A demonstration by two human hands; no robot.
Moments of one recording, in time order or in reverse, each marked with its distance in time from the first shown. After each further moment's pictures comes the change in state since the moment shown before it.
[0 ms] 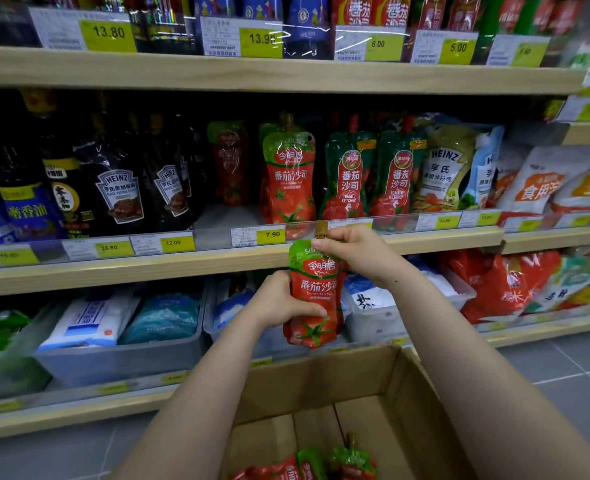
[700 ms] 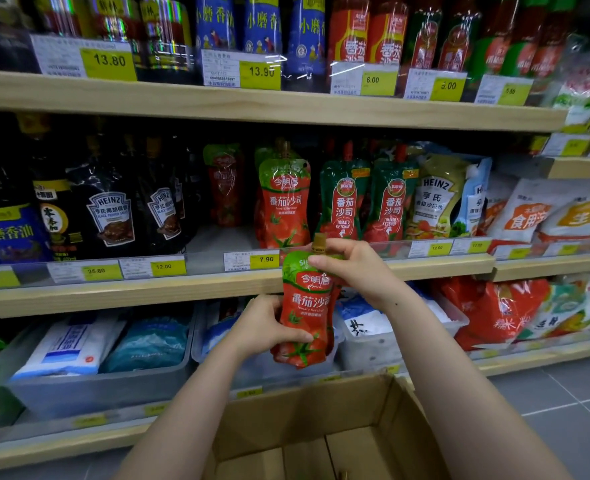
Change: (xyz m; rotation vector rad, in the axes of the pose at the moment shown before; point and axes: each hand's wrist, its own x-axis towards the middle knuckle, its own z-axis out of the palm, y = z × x) left_hand -0.004 0.000 -0.010 -0.032 0.017 0.029; right_hand 0.003 -0.011 -0.007 0.113 0.042 -0.046
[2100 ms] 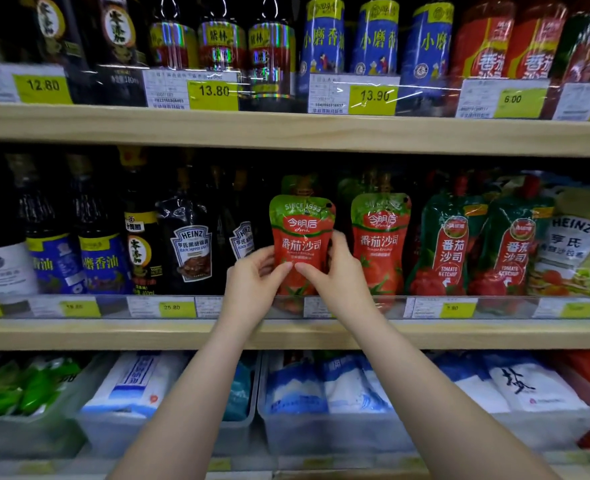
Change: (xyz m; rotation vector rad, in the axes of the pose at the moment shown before) left_hand 0.044 -0.007 -0.141 -0.001 0.642 0.262; right_hand 0.119 0.000 0.123 -0.251 0.223 -0.309
